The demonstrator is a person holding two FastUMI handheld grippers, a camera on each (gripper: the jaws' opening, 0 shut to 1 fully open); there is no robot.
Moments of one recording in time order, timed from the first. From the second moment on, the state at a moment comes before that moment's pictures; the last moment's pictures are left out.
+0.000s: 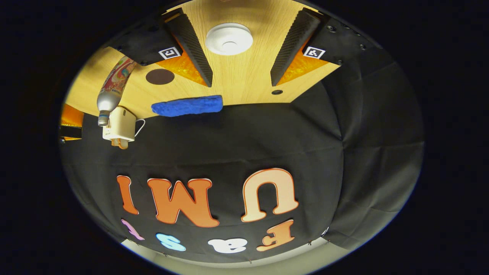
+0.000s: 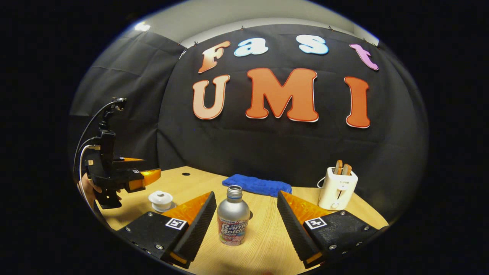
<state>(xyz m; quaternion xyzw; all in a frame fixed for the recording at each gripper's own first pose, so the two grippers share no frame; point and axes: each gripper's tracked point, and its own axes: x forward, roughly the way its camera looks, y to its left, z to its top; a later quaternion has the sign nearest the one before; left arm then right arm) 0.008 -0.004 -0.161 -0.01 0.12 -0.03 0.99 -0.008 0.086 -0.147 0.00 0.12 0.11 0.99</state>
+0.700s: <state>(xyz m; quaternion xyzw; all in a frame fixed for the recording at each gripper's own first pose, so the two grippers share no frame) 0.013 -0.020 -0.240 0.01 0.22 -0.06 0.97 0.007 0.108 -0.235 0.02 0.22 0.14 0.97</state>
